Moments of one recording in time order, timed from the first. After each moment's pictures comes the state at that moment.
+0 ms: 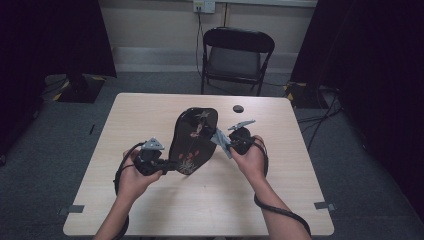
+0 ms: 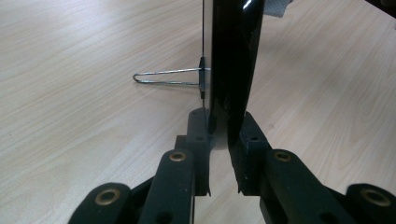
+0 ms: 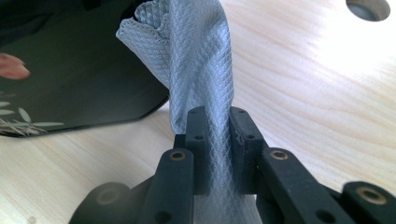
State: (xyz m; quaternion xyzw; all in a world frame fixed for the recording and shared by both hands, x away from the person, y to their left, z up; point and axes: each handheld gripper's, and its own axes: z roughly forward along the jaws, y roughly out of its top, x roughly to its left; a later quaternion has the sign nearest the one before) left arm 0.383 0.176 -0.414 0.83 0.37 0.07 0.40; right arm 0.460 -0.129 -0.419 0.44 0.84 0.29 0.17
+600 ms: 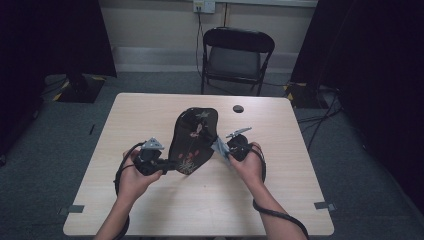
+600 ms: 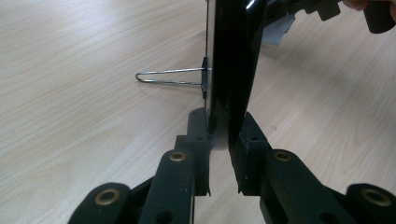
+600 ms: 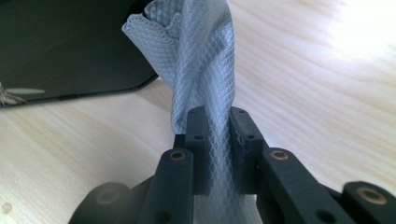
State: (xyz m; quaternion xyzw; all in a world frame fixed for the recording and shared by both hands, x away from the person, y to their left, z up) left arm 0.383 0.176 -0.414 0.83 0.38 0.07 0.40; right arm 0.458 -0.127 -0.449 0.44 0.85 0.27 0.15
